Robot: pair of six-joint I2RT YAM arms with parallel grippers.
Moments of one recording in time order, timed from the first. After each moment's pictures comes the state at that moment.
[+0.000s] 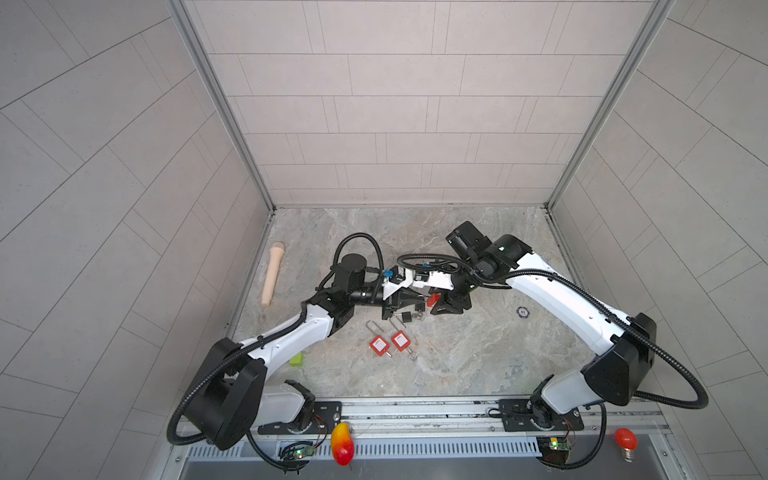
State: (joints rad) left arm -0.55 1.30 0.69 0.33 1.00 0.29; right arm 0.62 1.50 1.48 -1.16 -0.50 -0.76
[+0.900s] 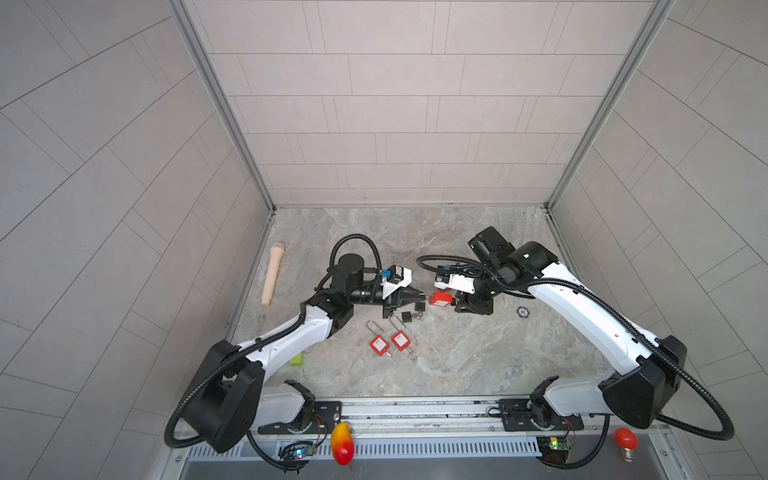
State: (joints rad) left arm -0.55 1.28 0.68 0.41 1.03 0.26; right arm 0.53 1.39 1.36 -1.21 -0.35 -0.71
